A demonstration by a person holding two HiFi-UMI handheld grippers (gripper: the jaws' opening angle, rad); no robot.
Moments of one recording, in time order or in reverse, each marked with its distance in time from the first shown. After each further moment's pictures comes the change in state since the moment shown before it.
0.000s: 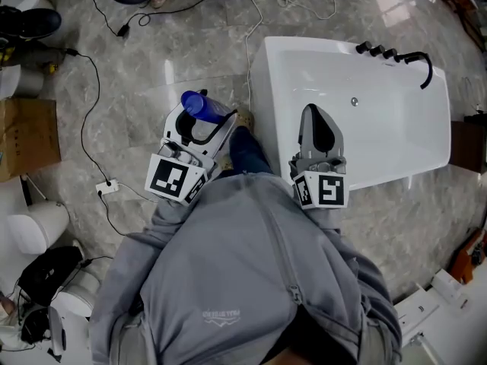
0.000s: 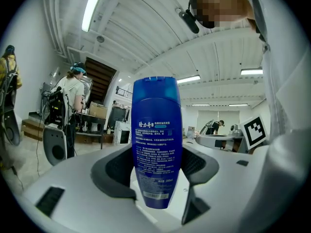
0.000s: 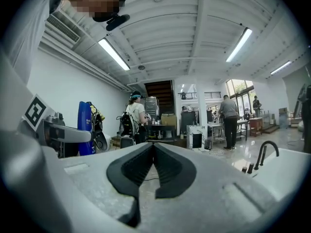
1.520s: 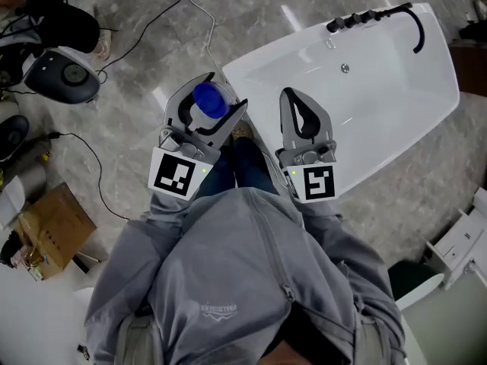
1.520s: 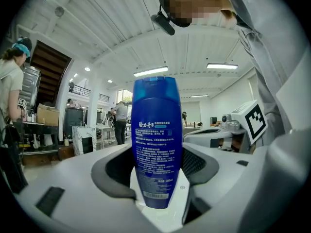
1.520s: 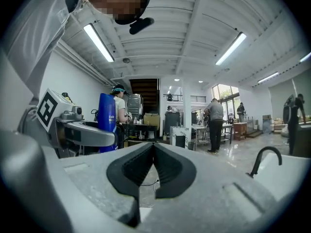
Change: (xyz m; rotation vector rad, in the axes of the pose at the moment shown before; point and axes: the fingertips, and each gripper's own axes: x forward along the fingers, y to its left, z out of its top) left arm 0.309 0.025 0.010 0.229 0.102 -0.463; right arm 0.184 -0.160 -0.011 -0.025 -0.001 -0.187
